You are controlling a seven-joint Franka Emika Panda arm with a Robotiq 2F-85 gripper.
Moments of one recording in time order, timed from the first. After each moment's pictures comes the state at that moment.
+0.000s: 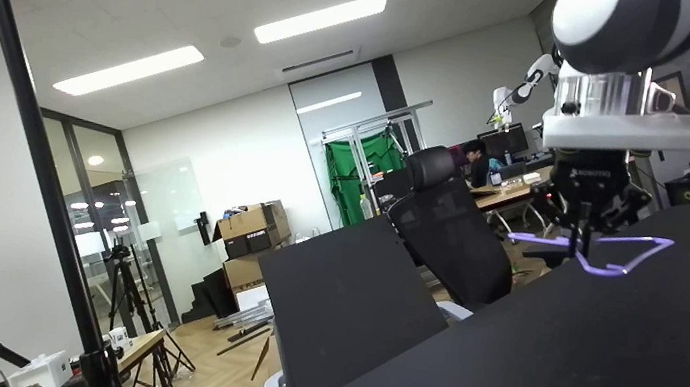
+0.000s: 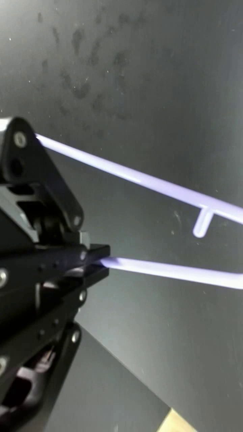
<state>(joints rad) 0.15 0.41 0.00 -2.16 0.37 2.94 0.66</state>
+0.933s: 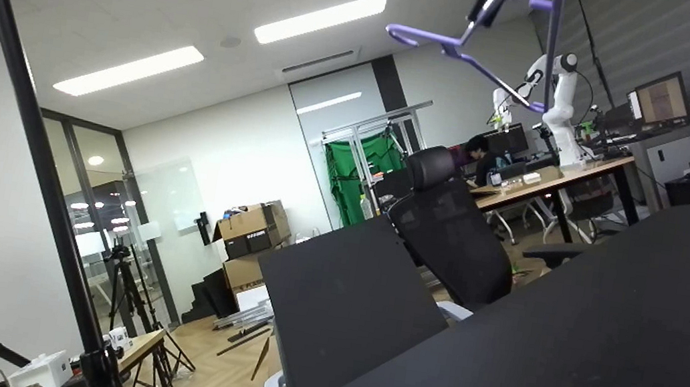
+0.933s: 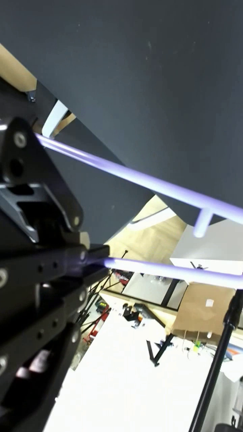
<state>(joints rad) 0.24 -0.31 0.26 -2.50 0.87 2.99 0.29</state>
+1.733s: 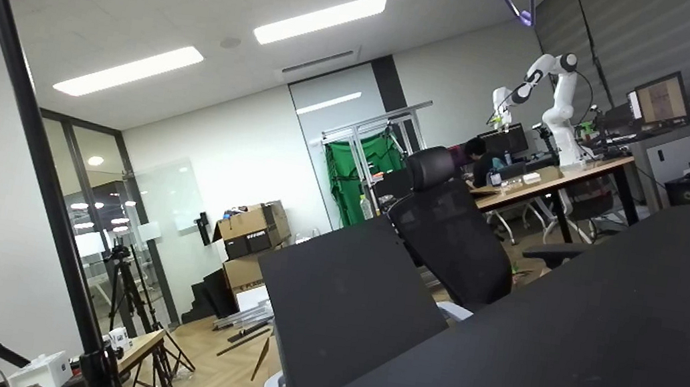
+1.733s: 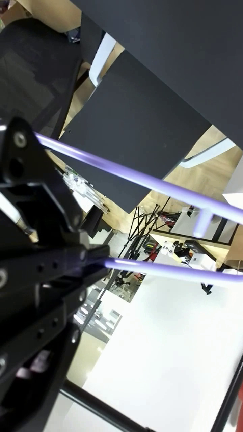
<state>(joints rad) 0.39 -0.52 0.07 -2.51 1.09 3.07 0.04</state>
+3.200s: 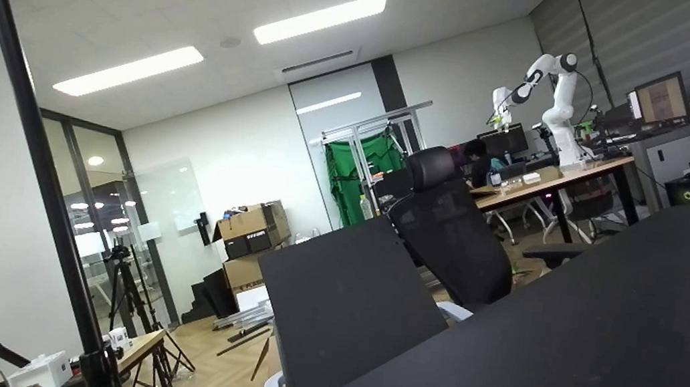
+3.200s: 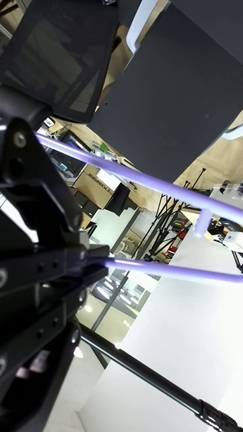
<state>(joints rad) 0.58 -0.49 -0.16 -2.40 1.12 3.15 -0.13</state>
